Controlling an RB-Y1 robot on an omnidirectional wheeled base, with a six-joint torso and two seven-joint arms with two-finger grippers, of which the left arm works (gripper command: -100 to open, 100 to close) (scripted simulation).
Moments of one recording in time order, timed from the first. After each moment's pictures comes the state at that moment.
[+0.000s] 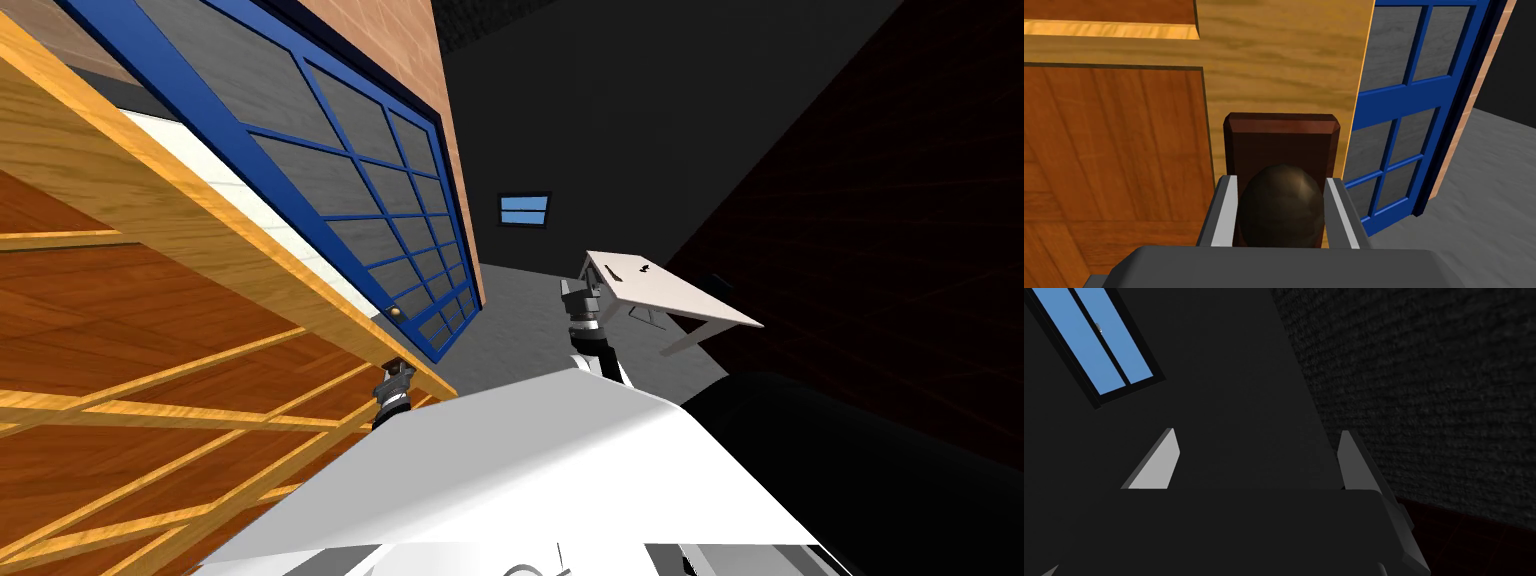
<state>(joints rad) 0.06 0.32 -0.08 -0.72 0.74 -0.89 1.41</state>
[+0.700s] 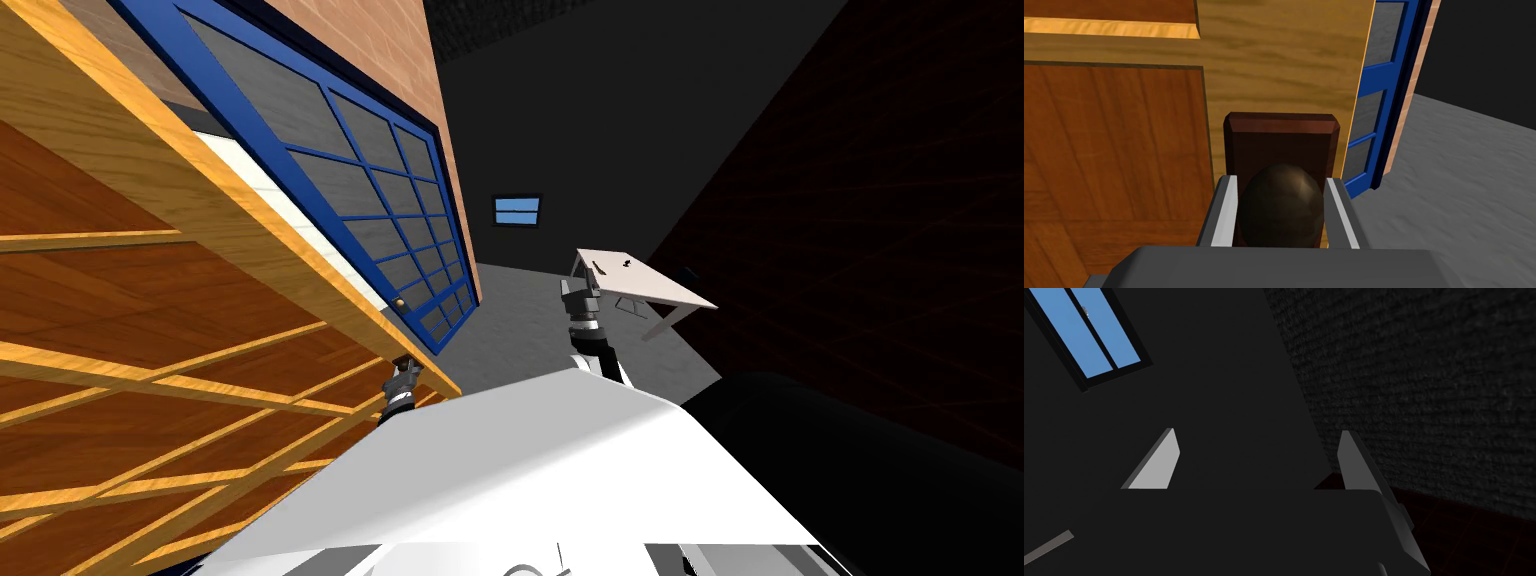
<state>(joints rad) 0.07 0.33 -0.15 -0.74 0.70 -0.89 1.46</state>
